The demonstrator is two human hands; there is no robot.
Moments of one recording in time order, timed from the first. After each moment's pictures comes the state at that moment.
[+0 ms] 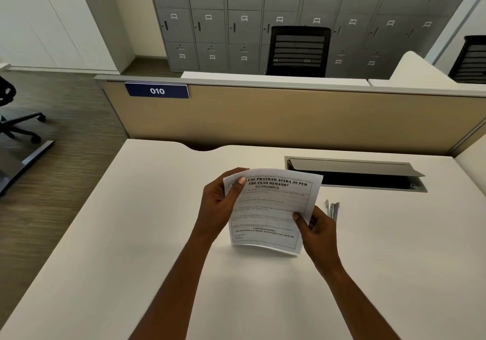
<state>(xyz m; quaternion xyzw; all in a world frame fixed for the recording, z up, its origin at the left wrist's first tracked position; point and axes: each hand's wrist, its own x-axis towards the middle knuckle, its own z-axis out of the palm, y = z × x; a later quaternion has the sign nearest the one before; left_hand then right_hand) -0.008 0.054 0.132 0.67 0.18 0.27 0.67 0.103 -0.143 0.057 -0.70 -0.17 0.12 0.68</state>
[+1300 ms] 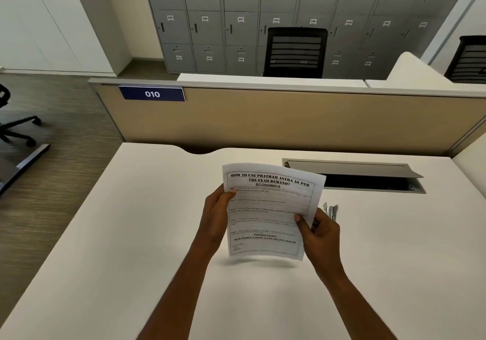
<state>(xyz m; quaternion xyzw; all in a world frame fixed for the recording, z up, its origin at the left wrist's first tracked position) -0.004 0.049 0.122 0.61 0.27 0.20 0.72 0.100 -0.142 0.071 -0.69 -0.17 0.10 0.70</state>
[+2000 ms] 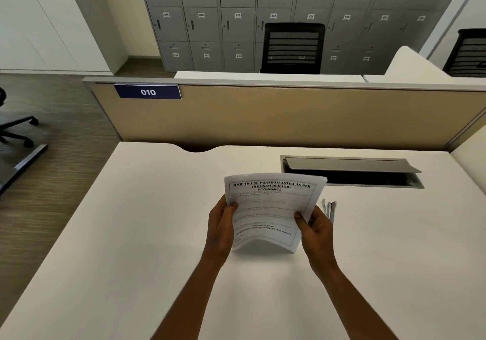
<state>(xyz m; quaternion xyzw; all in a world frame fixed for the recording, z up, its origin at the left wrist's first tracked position) -0.006 0.026 0.088 0.61 0.29 0.23 0.70 0.108 -0.140 0.051 -0.66 -0.13 0.14 0.73</state>
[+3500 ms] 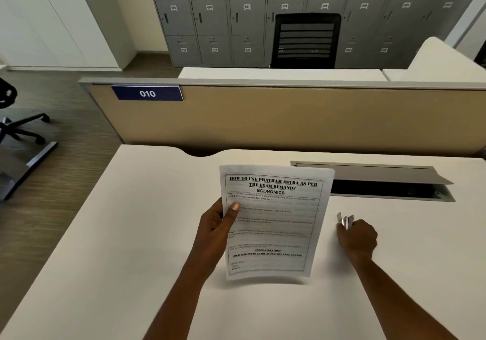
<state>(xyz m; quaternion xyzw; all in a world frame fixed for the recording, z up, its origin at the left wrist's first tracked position) 0.009 0.066 0.101 0.60 0.25 0.18 0.74 0.255 -0.166 -0.055 -0.96 0.05 0.06 0.28</state>
